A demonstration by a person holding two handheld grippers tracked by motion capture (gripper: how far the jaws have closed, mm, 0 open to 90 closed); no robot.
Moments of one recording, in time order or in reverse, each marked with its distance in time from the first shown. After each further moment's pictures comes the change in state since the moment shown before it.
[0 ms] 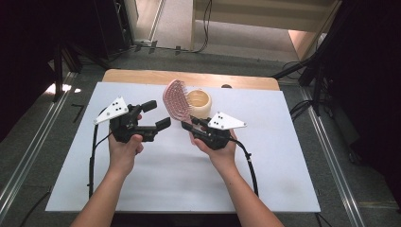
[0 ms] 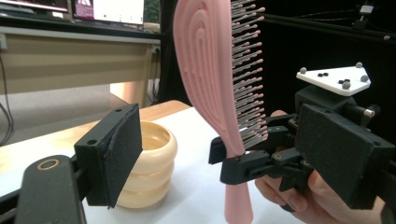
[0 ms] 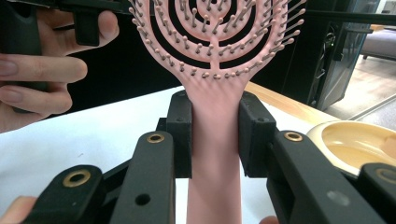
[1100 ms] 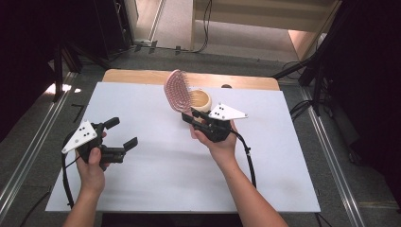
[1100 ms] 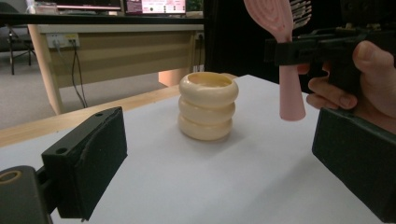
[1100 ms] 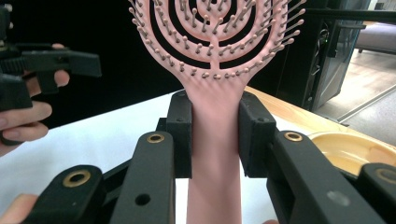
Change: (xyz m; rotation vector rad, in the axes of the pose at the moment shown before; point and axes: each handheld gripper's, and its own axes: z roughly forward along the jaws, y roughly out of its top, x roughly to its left) left arm 0.023 -0.049 -0.078 0.037 0.186 0.108; right arm -0.010 0.018 0.004 0.009 -0.017 0.035
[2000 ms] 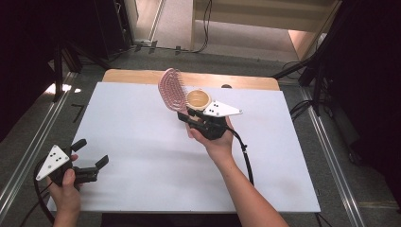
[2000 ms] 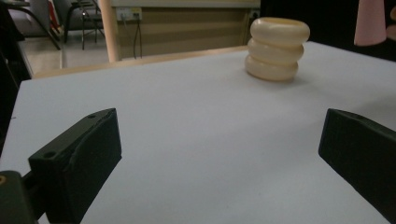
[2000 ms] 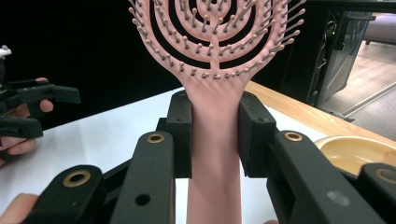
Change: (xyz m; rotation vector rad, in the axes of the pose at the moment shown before) left arm 0.030 -0.073 -0.076 0.039 0.224 -0.033; right arm 0.003 0.008 0.011 0.035 0.013 0.006
